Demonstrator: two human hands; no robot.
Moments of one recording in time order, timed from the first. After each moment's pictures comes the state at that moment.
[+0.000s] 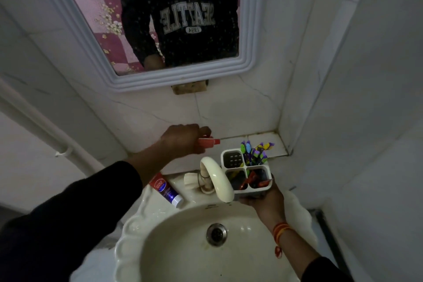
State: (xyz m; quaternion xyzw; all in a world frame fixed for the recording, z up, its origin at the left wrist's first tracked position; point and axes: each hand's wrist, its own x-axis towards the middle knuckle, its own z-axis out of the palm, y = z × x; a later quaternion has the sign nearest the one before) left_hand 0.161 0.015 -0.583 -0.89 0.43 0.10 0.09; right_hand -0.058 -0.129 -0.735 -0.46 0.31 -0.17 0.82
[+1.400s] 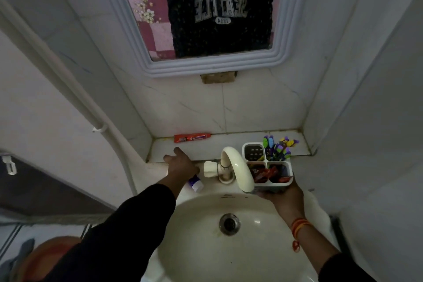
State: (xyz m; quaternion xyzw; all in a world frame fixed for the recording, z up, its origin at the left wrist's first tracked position) left_hand 0.131 0.088 -0.692 -0.96 -0.08 0.21 -0.16; right_hand -0.060 -0.136 -0.733 -0.61 0.30 -0.13 0.72
